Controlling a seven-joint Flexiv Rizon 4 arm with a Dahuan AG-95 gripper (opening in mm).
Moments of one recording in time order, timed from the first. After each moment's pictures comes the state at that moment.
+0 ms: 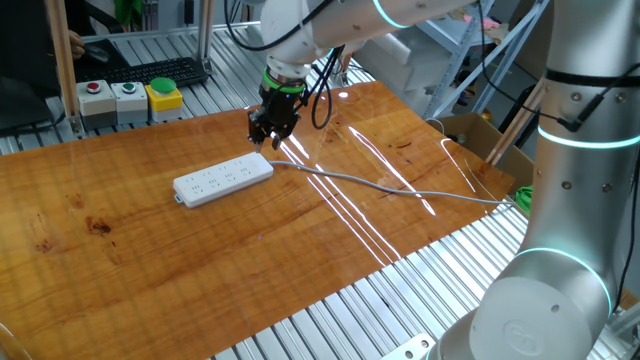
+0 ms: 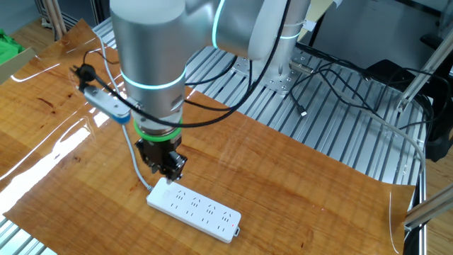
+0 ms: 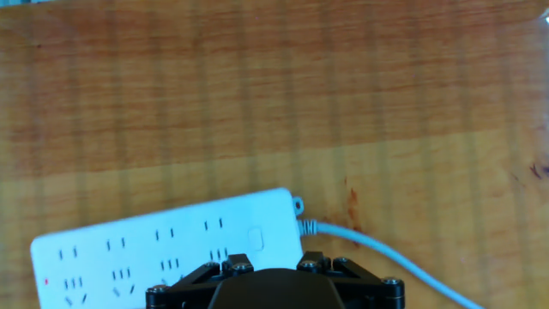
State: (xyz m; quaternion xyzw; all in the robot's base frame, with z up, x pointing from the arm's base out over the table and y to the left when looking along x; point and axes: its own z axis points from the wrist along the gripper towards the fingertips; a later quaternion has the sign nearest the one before) arm 0.636 -0.023 0.077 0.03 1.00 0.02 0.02
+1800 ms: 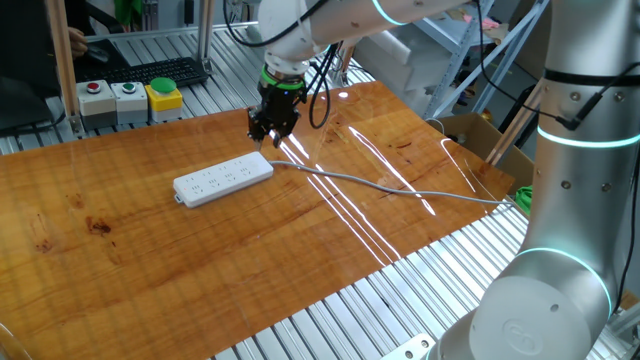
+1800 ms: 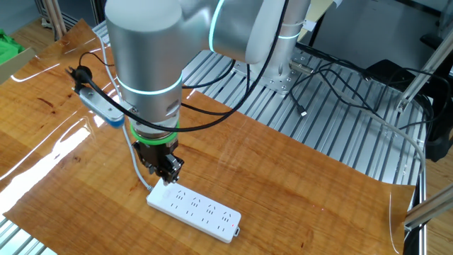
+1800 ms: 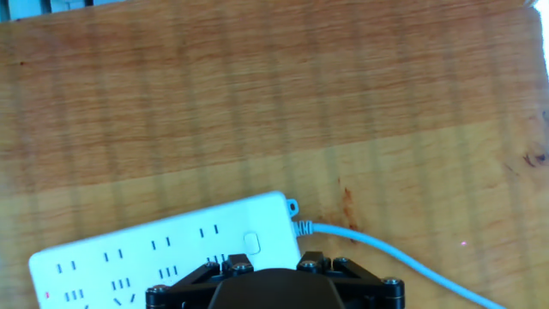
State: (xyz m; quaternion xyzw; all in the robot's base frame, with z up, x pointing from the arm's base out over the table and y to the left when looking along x) arm 0.636 -0.024 0.081 0.06 1.00 0.02 0.00
